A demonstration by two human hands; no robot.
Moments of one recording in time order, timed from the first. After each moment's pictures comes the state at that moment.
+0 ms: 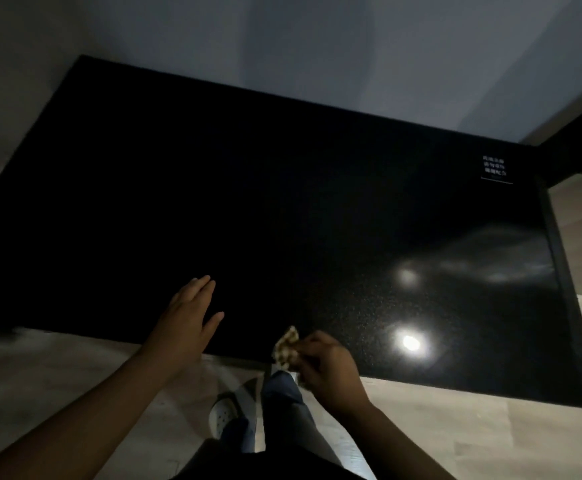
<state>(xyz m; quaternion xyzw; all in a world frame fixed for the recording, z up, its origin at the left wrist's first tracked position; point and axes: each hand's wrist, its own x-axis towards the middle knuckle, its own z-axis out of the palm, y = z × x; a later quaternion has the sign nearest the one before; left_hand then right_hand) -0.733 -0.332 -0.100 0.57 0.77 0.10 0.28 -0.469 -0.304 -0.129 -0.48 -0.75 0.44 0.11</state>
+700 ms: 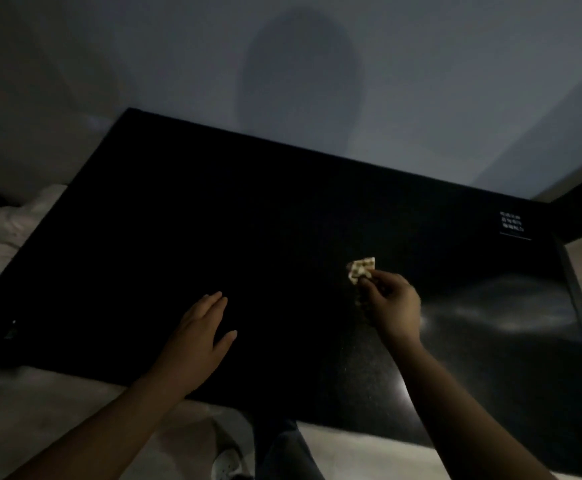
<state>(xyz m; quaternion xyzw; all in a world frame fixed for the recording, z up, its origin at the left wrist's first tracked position) -0.785 -0.305 -0.081 0.57 0.76 0.16 0.28 -0.515 -0.148 -0.065 -0.64 -0.61 0.36 0.30</state>
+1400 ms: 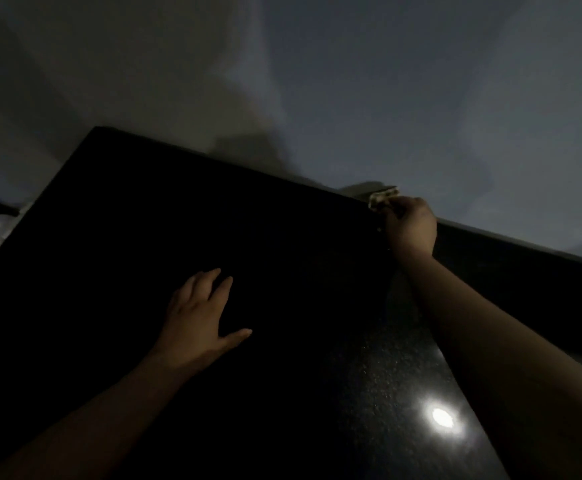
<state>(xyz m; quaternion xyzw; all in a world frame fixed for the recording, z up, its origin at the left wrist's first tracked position) -0.859 -0.085 -0.125 0.58 0.78 0.04 0.24 -0.620 0.191 -0.125 -0.64 -0.70 0.24 0.22</state>
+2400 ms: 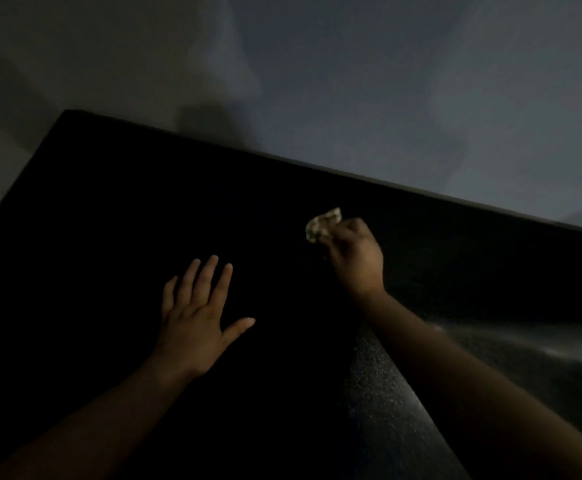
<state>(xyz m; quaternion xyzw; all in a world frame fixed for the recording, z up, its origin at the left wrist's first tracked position) -0.858 -0.096 -0.155 0.61 0.78 -0.01 0.16 -0.648 0.091 -0.156 -0.49 -0.78 0.30 0.23</state>
